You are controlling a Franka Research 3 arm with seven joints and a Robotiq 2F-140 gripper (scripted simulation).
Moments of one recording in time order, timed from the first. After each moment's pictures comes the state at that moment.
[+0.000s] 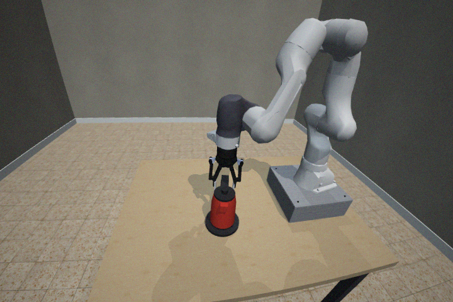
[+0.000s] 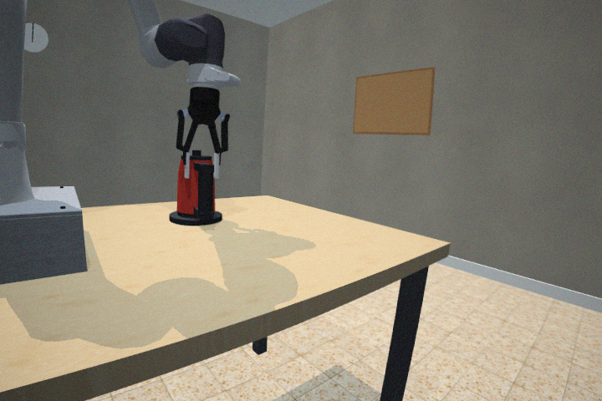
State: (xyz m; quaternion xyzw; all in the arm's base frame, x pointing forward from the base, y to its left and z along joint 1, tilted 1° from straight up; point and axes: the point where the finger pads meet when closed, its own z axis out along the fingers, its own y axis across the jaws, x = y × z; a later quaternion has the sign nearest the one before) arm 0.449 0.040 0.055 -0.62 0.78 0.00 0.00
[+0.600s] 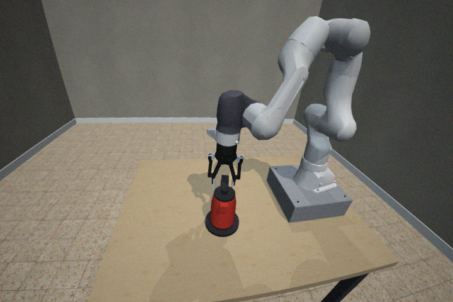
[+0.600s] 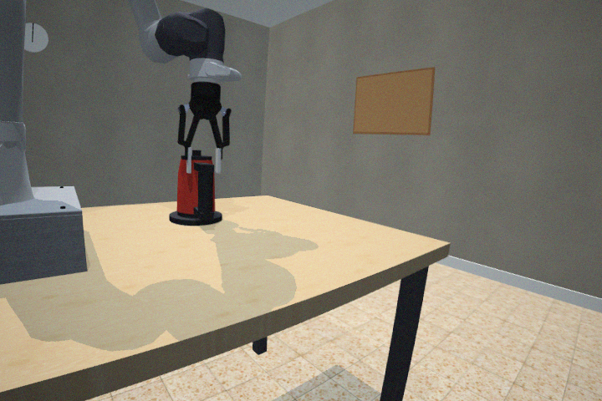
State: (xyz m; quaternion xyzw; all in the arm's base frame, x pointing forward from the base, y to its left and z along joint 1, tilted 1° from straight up) arm 0.453 0.040 0.069 -0.62 0.78 -0.01 0.01
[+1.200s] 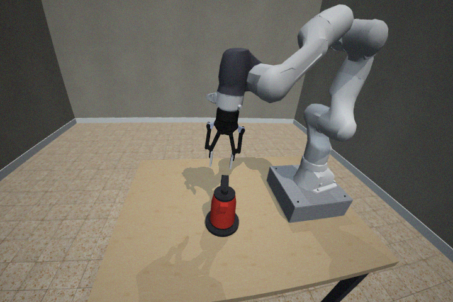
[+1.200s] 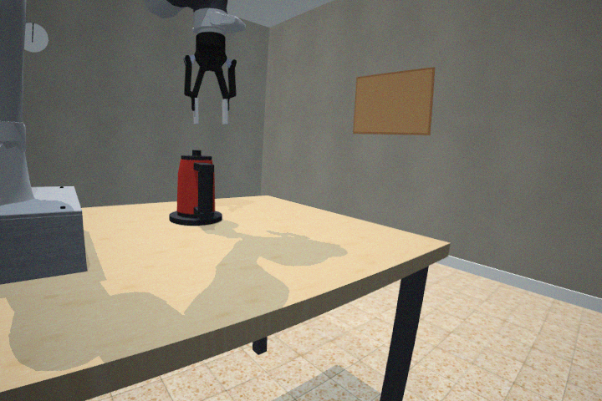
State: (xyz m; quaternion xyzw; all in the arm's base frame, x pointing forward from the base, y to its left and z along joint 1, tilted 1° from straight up) arm 0.467 0.042 0.198 -0.62 0.78 -0.02 0.03
